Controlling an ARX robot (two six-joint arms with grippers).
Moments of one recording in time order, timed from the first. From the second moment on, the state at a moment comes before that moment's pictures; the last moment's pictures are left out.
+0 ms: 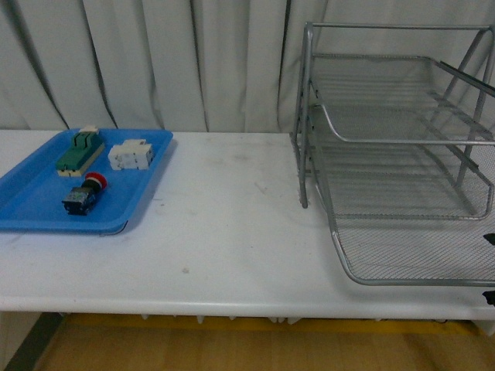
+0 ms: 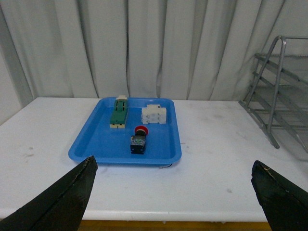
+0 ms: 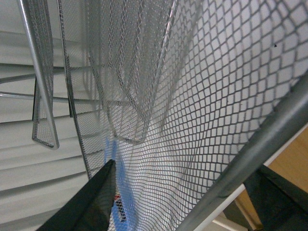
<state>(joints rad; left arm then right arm) 0.00 0.01 0.01 0.00 0.00 0.00 -0.11 2.04 0.37 1.29 -0.32 1.28</state>
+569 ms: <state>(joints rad) 0.00 0.01 0.01 0.00 0.00 0.00 -0.09 1.32 0.09 1.12 -0.13 0.86</state>
